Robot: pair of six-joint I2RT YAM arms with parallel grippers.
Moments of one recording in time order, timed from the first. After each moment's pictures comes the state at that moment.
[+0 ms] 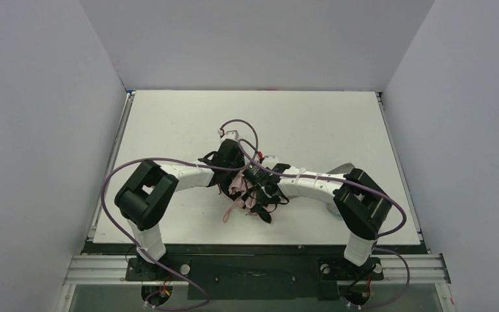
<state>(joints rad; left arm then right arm) -0.66 1.81 0.97 0.05 -0.18 -0.67 0.92 1.77 1.11 -0.64 0.28 0.88</state>
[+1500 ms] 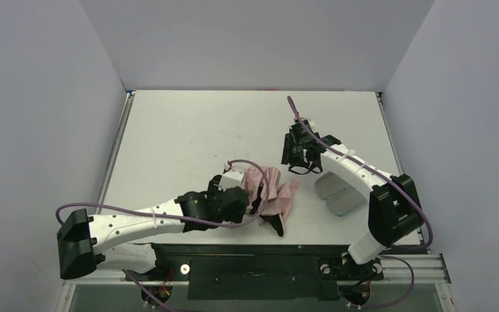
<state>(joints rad) -1.14 1.24 0.94 -0.71 -0.59 -0.68 0.49 1.54 1.13 -0.56 0.13 0.56</state>
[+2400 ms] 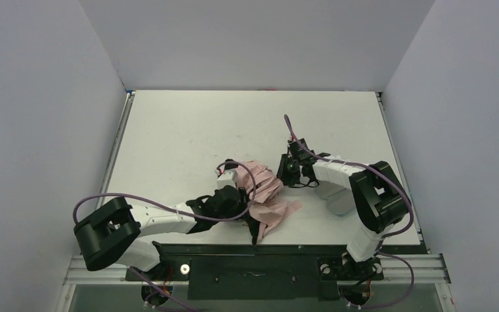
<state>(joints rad) -1.05 1.40 0.52 0.11 -0.28 -0.94 0.47 1.75 0.95 -0.22 -0.22 0.64</state>
